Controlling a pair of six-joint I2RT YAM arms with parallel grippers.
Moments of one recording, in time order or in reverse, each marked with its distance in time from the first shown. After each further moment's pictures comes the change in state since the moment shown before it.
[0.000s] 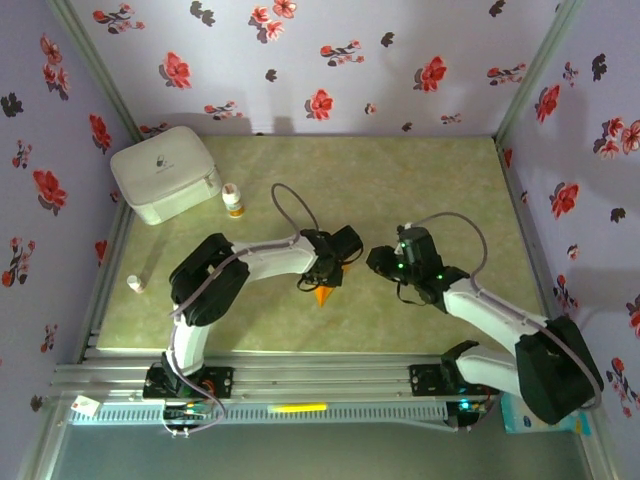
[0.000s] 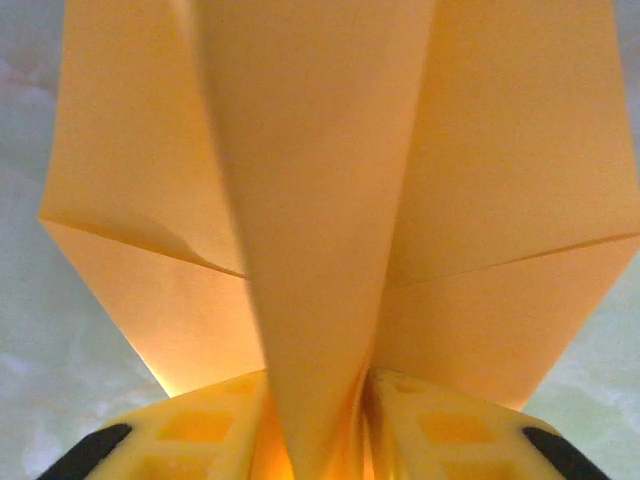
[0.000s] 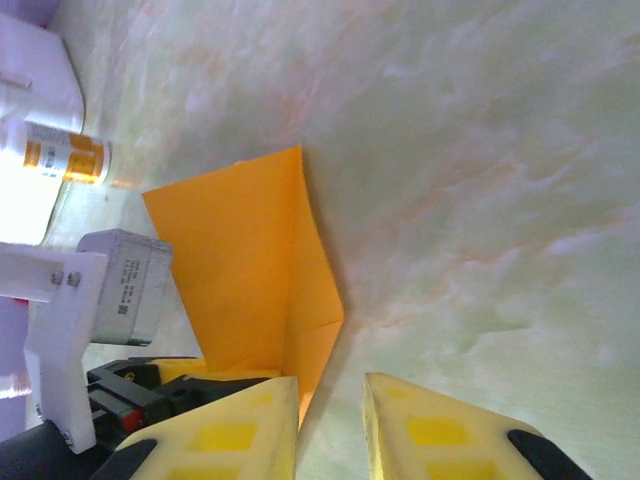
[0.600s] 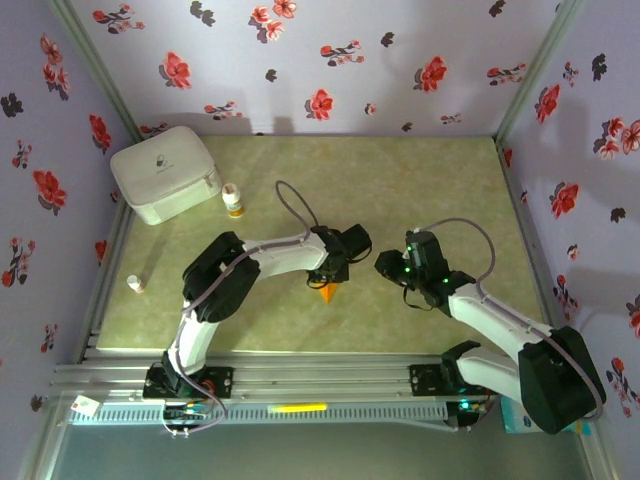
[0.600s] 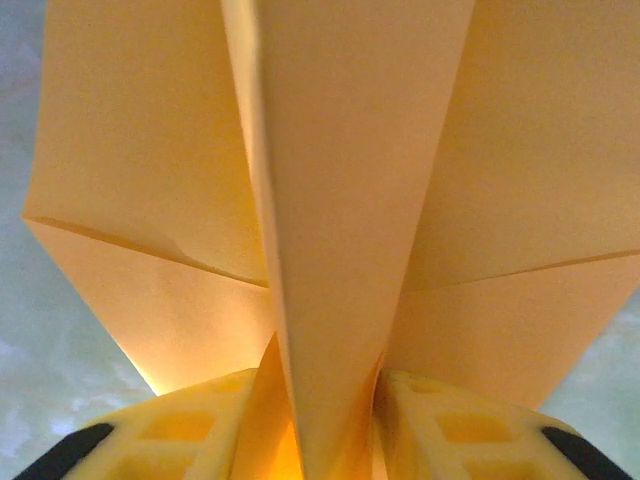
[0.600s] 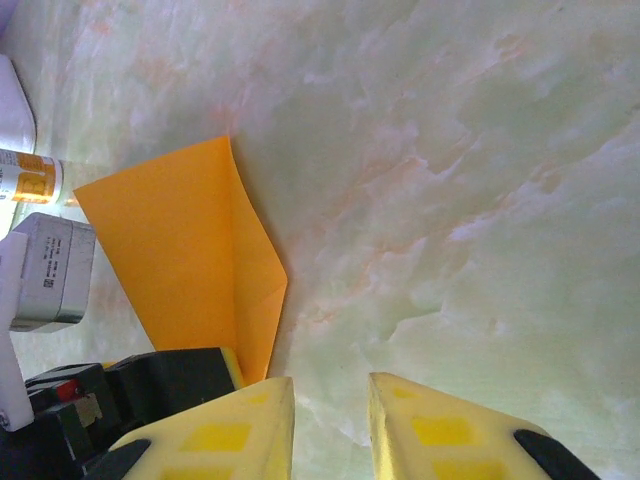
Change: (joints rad) left arm -0.010 0.074 0.110 -0.084 -0.056 -0.185; right arm -0.038 -0.036 -0.028 -0.051 0.020 -0.005
